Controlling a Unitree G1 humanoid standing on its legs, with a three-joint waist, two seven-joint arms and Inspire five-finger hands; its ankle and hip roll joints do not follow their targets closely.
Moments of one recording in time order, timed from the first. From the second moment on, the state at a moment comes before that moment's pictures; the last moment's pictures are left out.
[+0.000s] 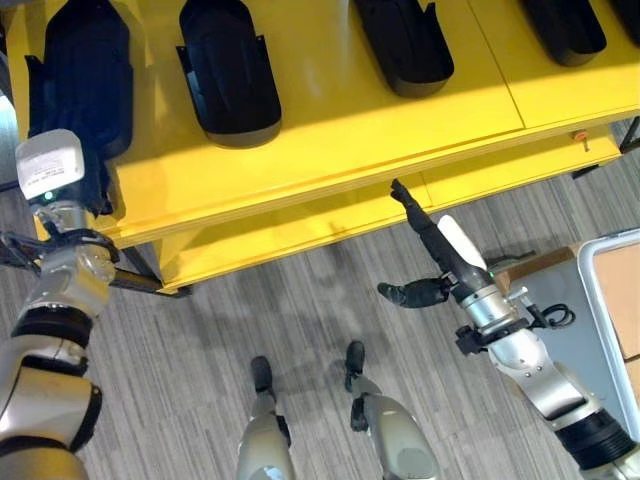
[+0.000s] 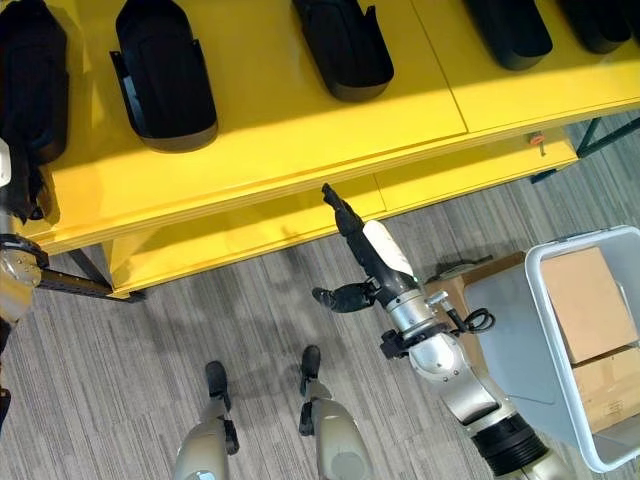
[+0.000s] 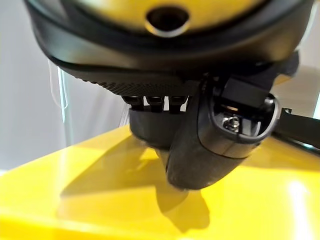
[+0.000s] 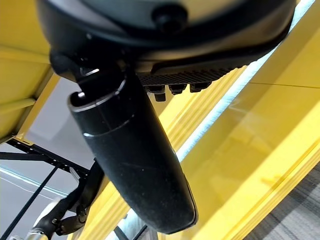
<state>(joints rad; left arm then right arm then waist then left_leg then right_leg) -0.78 0.92 -0.34 0.91 0.40 0.03 0.42 -0.22 -0.67 0.34 -0.11 -0.07 -0.21 -0.13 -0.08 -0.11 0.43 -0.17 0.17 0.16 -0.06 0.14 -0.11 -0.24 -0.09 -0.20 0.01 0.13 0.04</state>
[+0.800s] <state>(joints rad) -0.54 0.83 -0.15 0.89 0.36 0.00 0.38 -0.21 -0.68 0.34 -0.11 -0.07 -0.18 -0.11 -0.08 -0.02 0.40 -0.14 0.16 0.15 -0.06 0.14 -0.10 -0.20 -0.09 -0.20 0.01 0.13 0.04</state>
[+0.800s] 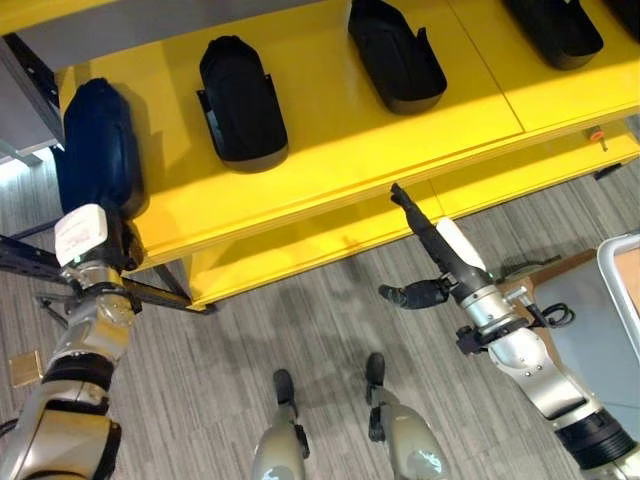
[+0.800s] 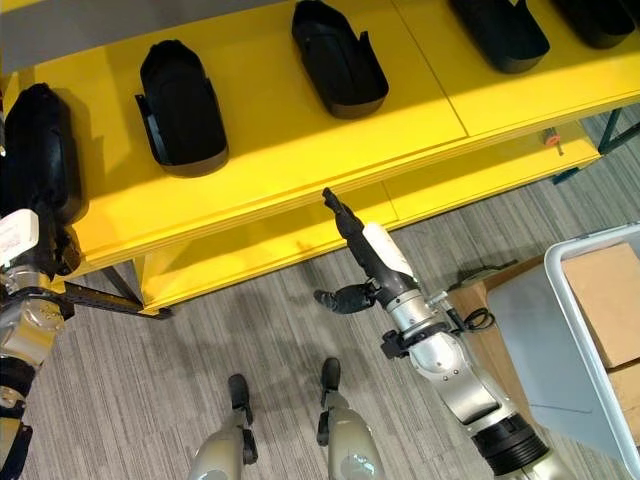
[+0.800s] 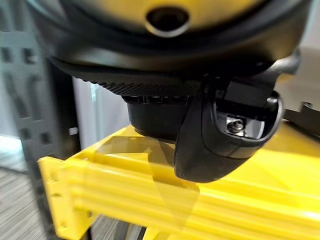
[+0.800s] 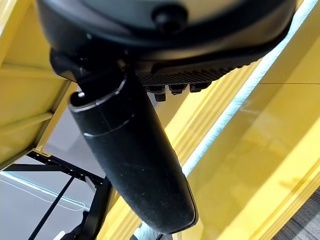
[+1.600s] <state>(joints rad) -0.54 1.04 -0.51 0.59 0.85 -0.03 0.37 -0.21 -0.69 0.33 -0.11 -0.08 -0.19 -0.11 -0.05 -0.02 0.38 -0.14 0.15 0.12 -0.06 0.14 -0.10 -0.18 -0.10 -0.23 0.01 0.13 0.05</state>
